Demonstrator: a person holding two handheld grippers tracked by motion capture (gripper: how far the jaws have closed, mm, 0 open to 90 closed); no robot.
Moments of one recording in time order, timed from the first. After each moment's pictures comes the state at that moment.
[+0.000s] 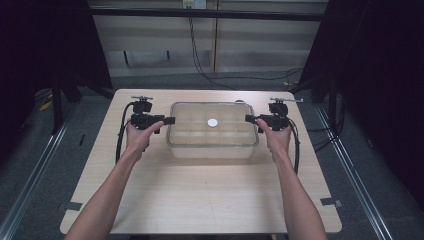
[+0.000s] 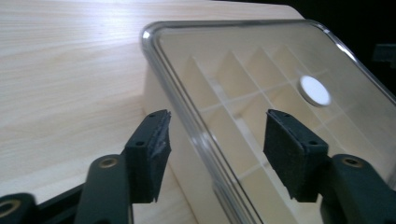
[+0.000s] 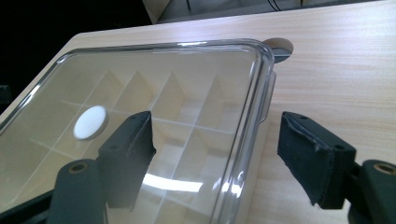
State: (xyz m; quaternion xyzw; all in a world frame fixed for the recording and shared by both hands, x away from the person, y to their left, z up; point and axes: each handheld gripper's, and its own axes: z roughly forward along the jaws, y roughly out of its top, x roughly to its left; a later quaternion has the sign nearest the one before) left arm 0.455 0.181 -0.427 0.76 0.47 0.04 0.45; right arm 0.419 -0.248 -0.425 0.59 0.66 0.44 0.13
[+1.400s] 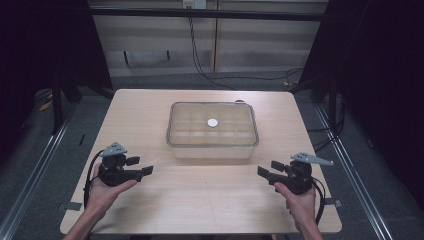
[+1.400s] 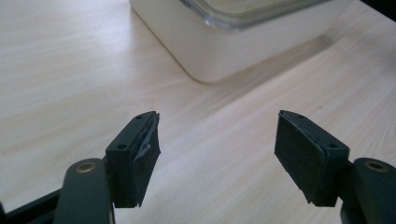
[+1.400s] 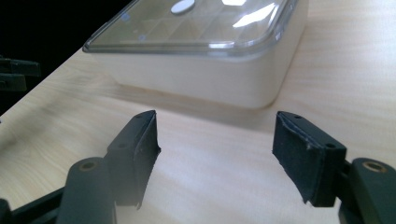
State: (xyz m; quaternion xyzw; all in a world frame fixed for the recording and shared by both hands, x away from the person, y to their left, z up) left arm 0.301 0.244 -0.447 0.80 0.41 0.09 0.43; right arm 0.234 -0.258 -0.444 0.54 0.68 0.49 0.13
